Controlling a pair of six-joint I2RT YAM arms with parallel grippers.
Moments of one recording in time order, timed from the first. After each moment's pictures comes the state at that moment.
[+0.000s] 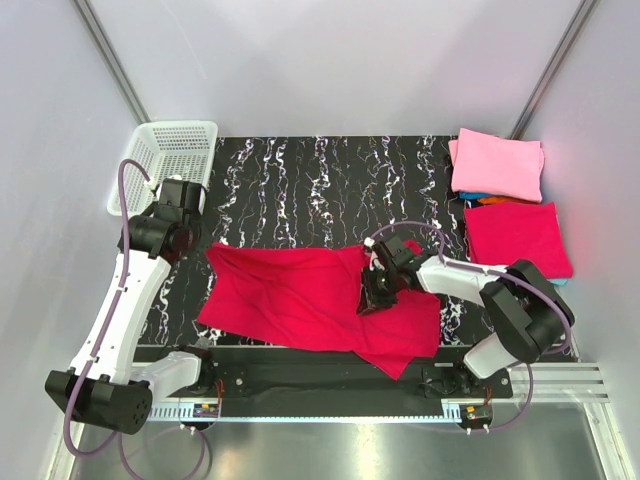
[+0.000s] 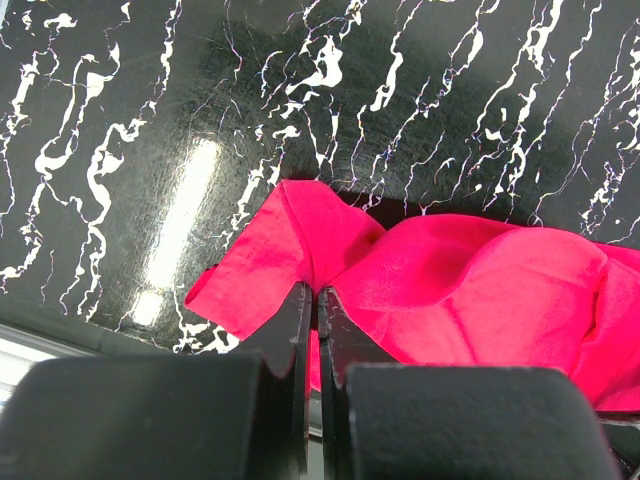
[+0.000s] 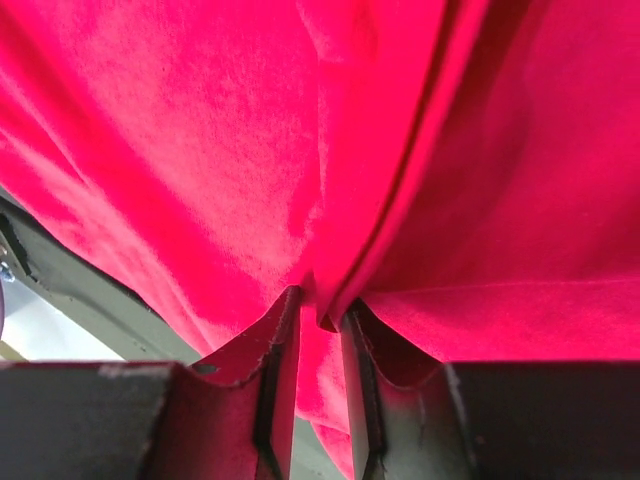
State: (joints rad) left arm -0.20 1.09 1.23 -1.10 -0.28 -0.59; right arm 0.64 1.53 0.71 -0.31 -0.38 0.55
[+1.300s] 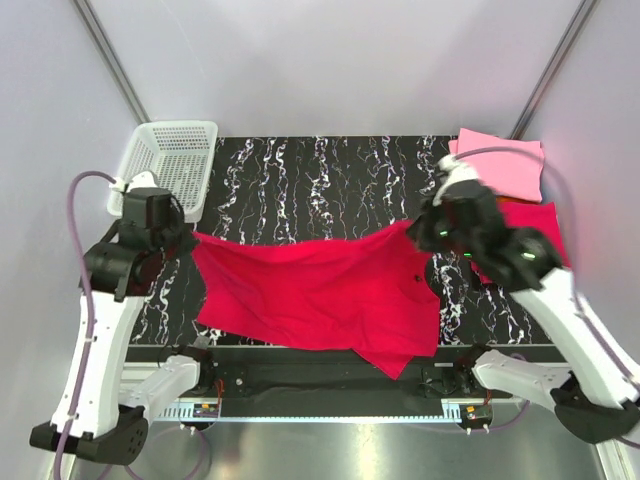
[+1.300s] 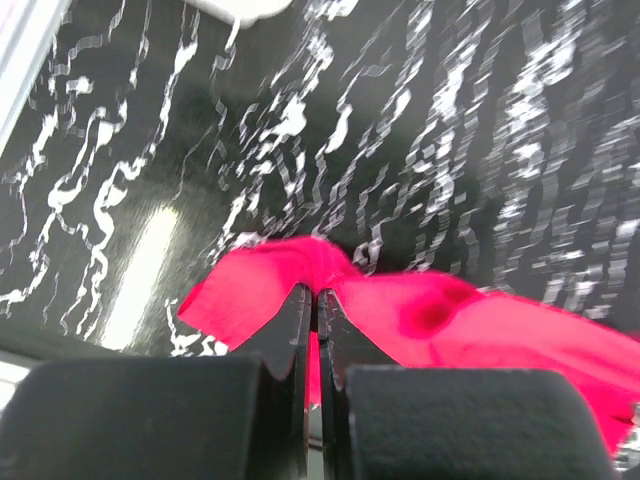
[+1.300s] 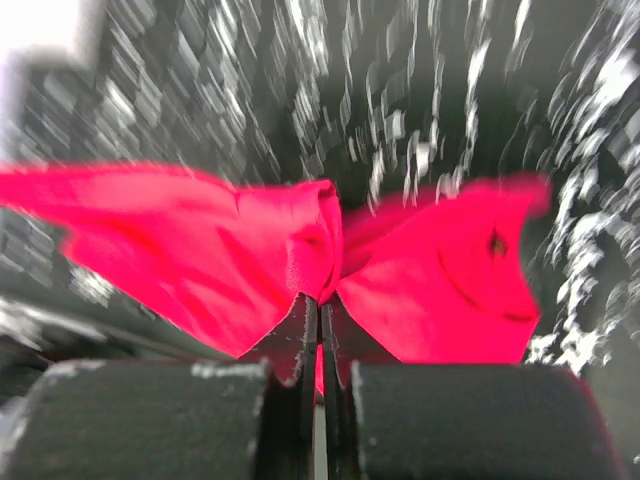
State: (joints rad) left arm -0.20 0.94 1.34 -1.16 -0.27 -0.58; right arm 0.65 1.05 1.35 -0.95 0.15 0.54
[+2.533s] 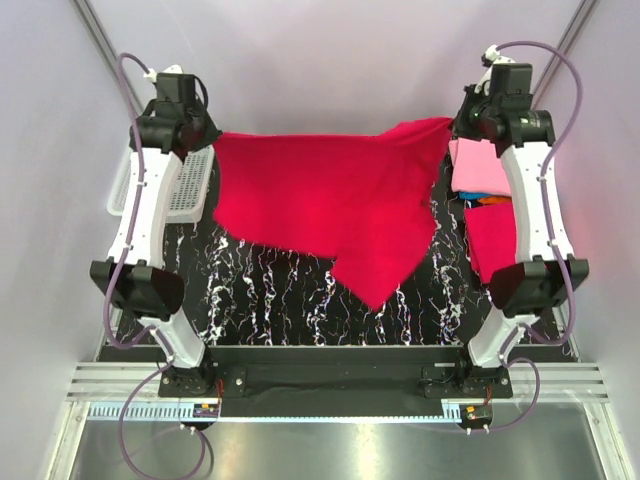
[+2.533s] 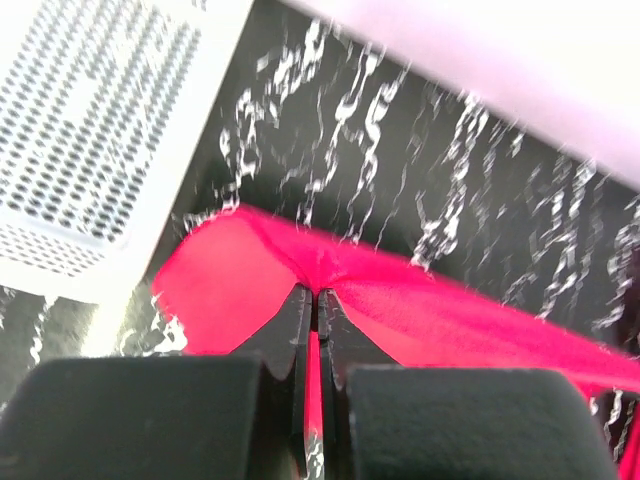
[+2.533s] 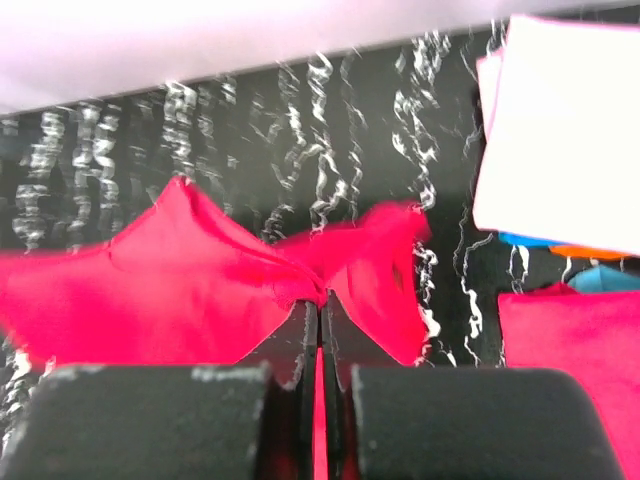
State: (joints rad) left arm -0.11 1.77 2.06 -0.95 -0.16 -0.51; right arm 0.05 1.80 2.10 -0.88 -0.06 0.24
